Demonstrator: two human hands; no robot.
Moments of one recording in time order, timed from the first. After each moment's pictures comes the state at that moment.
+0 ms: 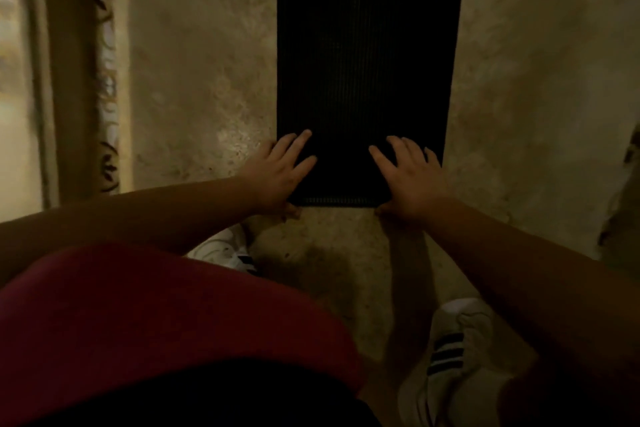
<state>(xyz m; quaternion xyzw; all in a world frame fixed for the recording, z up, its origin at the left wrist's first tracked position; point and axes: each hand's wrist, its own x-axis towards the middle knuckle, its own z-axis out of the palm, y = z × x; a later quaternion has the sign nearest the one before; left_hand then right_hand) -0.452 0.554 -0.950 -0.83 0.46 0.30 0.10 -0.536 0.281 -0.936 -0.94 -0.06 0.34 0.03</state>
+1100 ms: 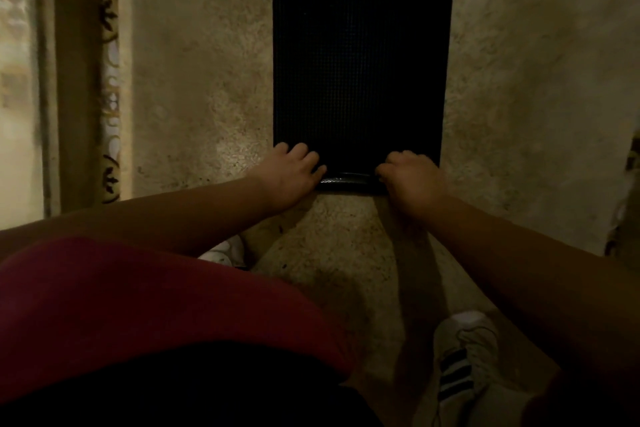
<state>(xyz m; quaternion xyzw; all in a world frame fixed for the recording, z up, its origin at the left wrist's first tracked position) -0.443 0.514 -0.918 -0.79 0.54 0.23 0.16 -0.520 0.272 -0.929 -0.96 -0.09 0.26 0.07</state>
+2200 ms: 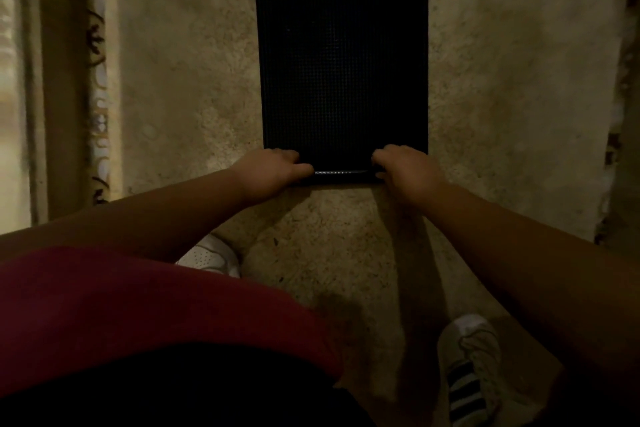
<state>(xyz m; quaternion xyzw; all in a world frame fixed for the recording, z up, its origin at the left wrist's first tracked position) -0.407 0.528 -0.924 -0.80 0.52 0.30 -0.02 -0.502 0.259 -0.924 -0.95 -0.03 0.27 0.15</state>
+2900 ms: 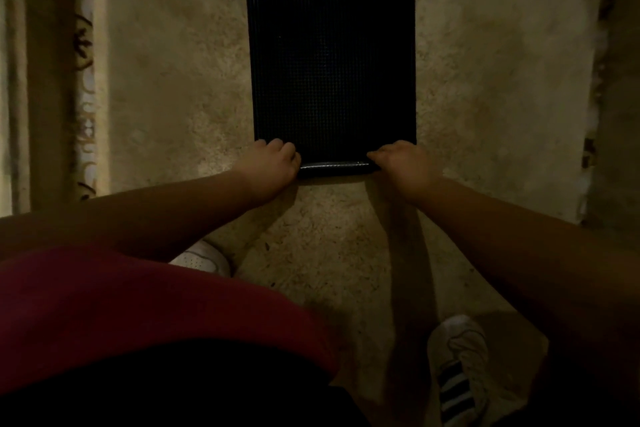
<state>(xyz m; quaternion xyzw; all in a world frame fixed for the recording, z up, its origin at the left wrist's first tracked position) -0.409 0.510 -0.923 -0.82 0.52 0.20 0.16 -0.490 0.245 -0.923 -0.95 -0.07 0.29 0.08</state>
